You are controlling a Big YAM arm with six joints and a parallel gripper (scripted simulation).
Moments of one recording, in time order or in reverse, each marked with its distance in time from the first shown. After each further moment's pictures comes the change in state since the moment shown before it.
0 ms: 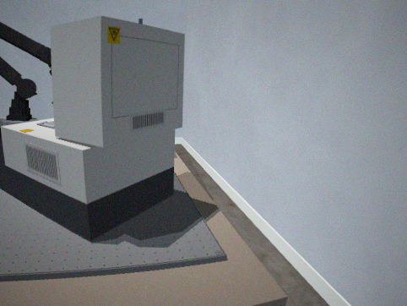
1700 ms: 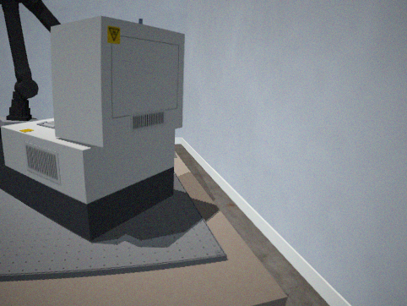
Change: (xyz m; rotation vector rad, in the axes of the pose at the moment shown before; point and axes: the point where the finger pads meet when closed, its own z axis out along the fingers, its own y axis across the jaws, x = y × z) arm 0.091 0.095 0.049 0.159 0.254 -0.664
